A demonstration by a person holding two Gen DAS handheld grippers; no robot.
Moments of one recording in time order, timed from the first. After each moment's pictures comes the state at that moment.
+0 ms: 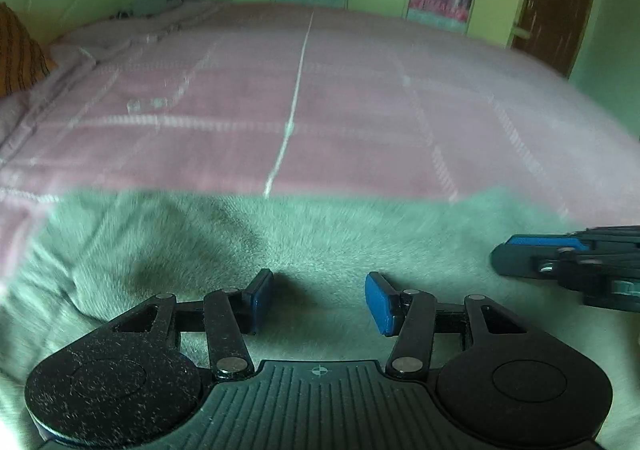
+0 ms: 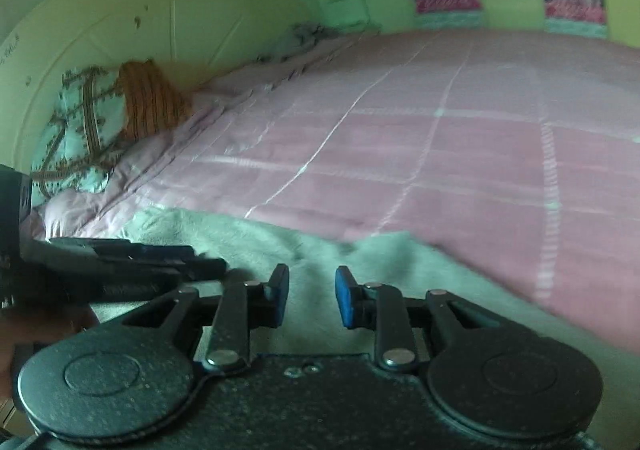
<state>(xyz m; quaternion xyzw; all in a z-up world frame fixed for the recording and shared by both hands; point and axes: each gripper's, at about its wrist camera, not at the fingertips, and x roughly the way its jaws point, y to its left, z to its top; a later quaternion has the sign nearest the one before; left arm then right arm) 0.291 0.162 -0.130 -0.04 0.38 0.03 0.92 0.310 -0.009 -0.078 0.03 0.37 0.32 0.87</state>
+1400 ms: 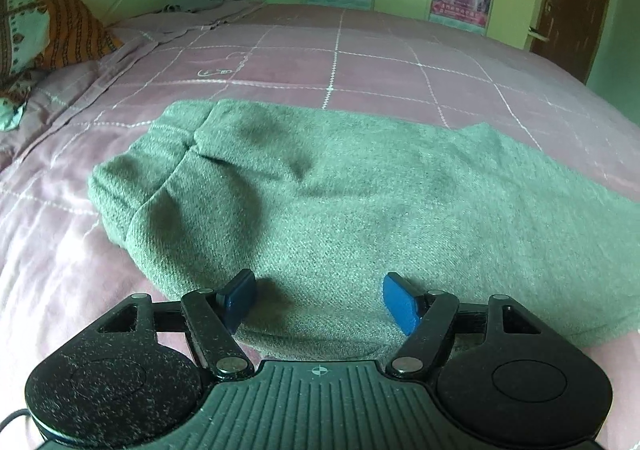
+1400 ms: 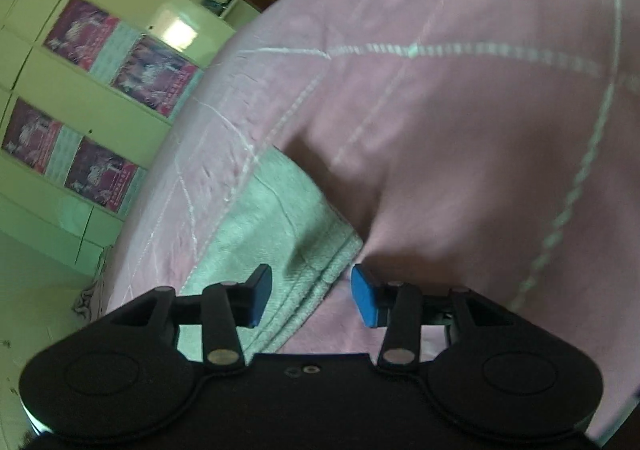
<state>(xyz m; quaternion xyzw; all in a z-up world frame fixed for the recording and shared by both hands) 0.162 0.166 -0.124 -0.04 0.38 0.07 0.92 0.080 -0.541 -0.079 0.46 0.30 -0.10 0.83</state>
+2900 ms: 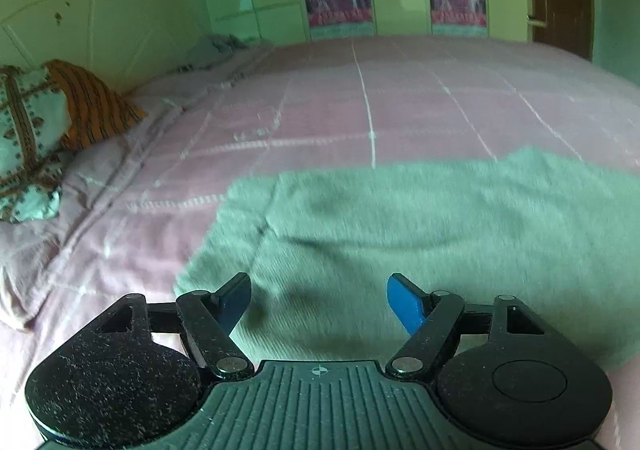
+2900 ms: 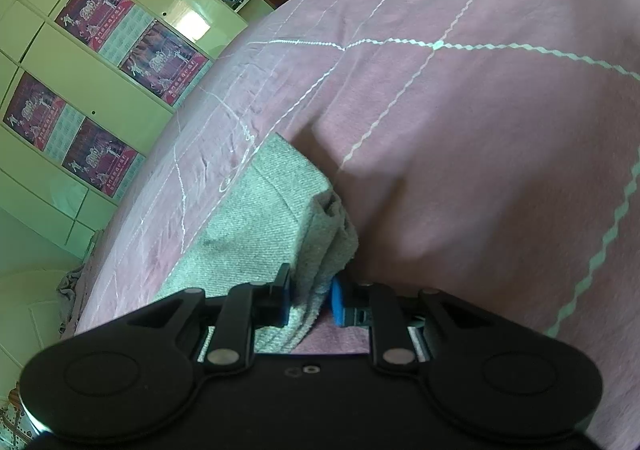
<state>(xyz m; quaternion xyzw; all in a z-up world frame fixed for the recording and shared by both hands) 0.181 0.201 -0.090 0.06 0.33 0.10 0.94 0.085 -0.523 -0.081 0.41 0.30 -0.10 0.85</state>
